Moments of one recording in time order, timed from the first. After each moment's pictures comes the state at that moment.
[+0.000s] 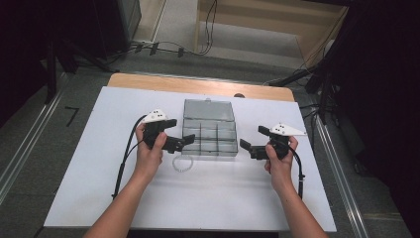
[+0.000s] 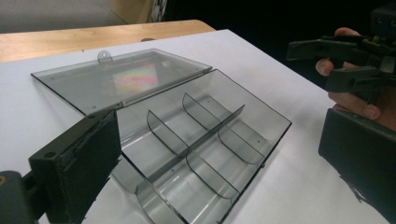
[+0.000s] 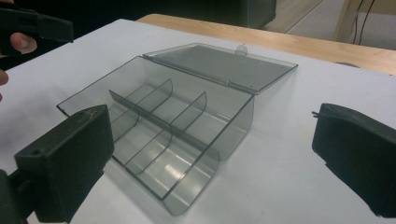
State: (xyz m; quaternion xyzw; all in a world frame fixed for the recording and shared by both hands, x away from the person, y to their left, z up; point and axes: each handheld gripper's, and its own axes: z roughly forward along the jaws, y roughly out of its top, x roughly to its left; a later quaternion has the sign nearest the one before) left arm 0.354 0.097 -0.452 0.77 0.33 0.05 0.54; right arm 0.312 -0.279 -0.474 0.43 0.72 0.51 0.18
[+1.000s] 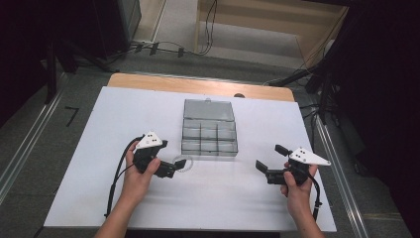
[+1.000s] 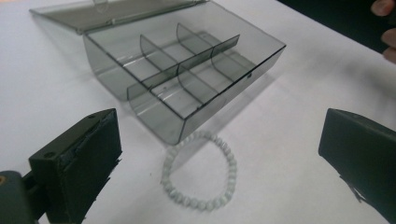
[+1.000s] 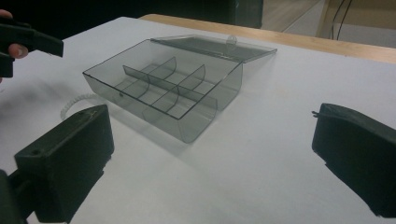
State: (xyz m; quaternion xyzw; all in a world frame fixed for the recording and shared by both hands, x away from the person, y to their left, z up) left arm 0.301 0.120 -0.473 0.81 0.33 0.06 0.48; right arm 0.237 -0.311 -0.478 0.43 0.71 0.52 0.21
